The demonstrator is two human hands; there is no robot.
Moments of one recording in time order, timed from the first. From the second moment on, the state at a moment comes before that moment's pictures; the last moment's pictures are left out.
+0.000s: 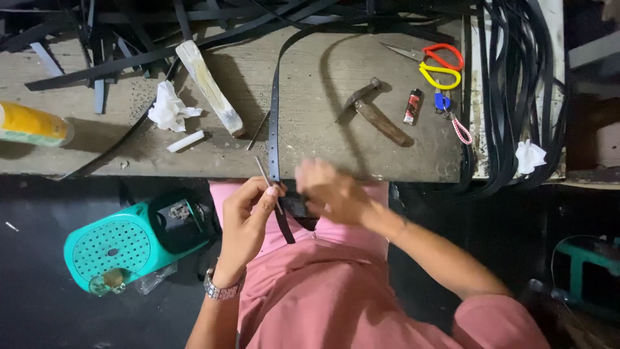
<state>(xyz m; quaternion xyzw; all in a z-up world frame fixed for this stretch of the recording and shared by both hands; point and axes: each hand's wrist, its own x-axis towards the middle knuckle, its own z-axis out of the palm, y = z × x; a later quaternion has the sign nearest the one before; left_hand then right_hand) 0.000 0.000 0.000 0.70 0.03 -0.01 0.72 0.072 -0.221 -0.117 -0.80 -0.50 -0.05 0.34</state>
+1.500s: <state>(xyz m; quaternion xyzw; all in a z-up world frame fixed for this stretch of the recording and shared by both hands) 0.025 -0.031 -0.106 0.90 -0.02 0.14 0.41 0.054 -0.226 -0.083 -0.56 0.05 0.12 0.82</state>
